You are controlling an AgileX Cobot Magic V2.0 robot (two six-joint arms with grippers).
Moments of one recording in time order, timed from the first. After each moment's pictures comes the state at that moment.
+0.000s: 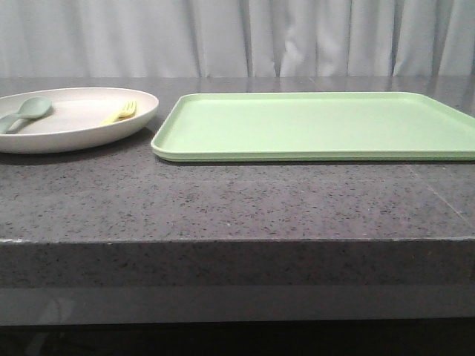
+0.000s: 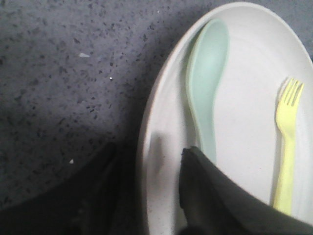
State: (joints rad) left arm 0.29 1.77 -1.20 -0.98 0.83 0.58; right arm 0.02 0.35 -0.60 -0.09 0.49 0.08
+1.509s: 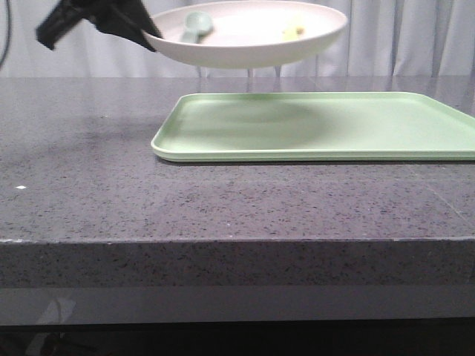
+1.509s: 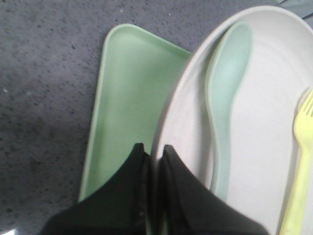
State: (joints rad) left arm -0.37 1.73 -1.45 -0.49 0.54 -0.29; right arm 0.02 0.35 -0.60 -0.09 0.49 0.07
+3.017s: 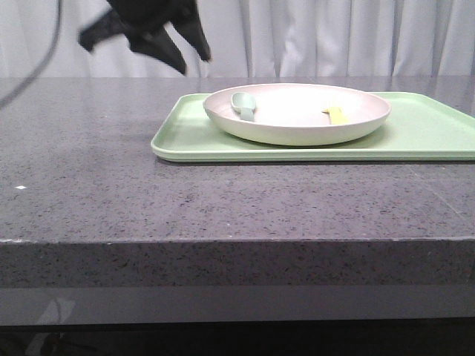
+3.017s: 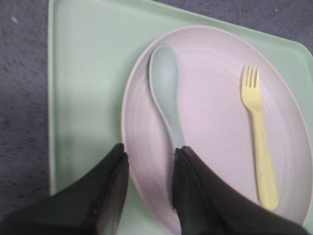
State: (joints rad) left arm -0.52 1.72 -1.45 -0.12 0.54 -0.40; right arm 0.02 0.35 -0.60 -0.09 0.49 0.07
